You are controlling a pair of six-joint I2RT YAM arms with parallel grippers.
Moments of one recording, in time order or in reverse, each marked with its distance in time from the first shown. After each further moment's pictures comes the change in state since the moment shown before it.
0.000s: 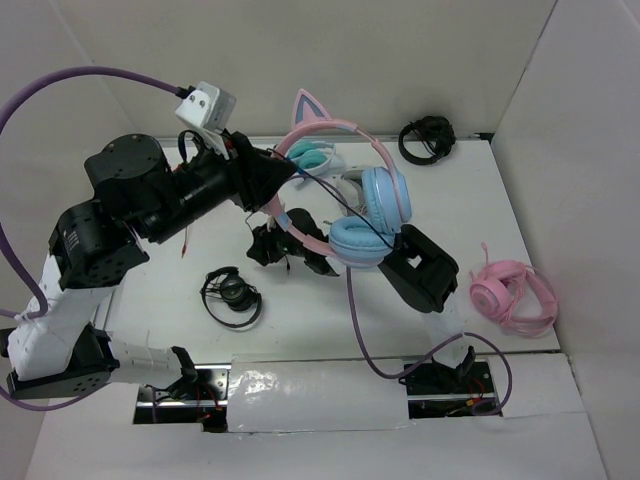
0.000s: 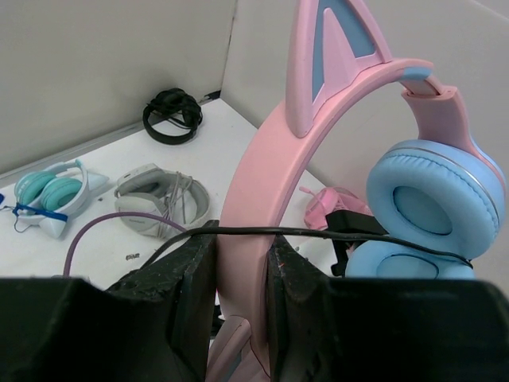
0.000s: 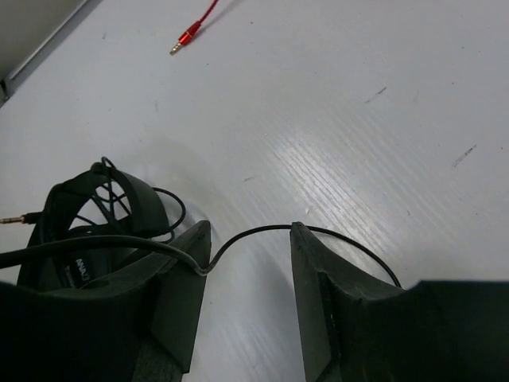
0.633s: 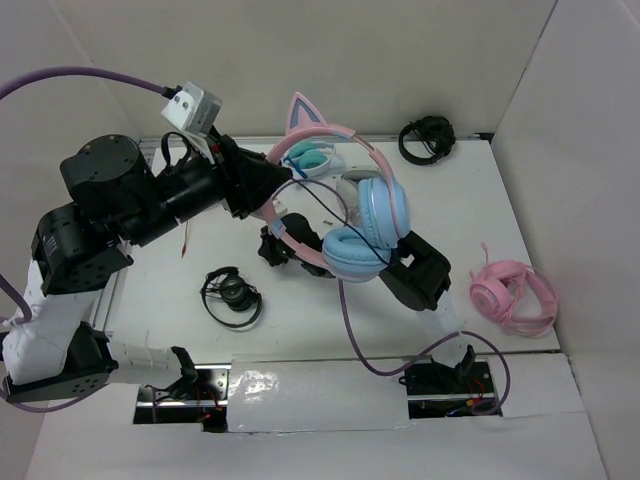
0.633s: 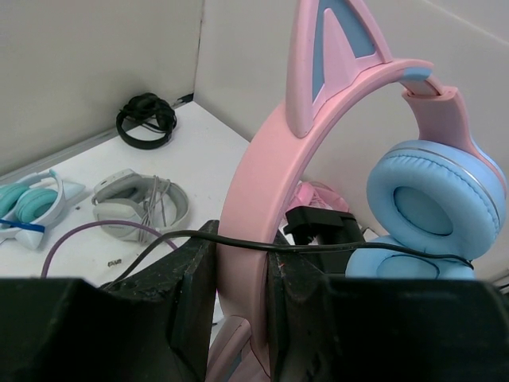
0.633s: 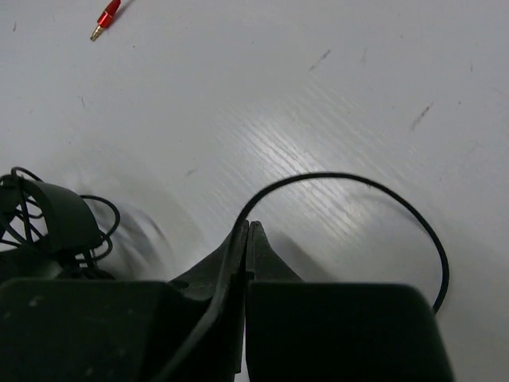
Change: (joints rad) left arm 0.000 -0.002 0.061 -0.040 0.087 -0.003; right arm 0.019 0.069 0.072 -0.104 0.159 0.014
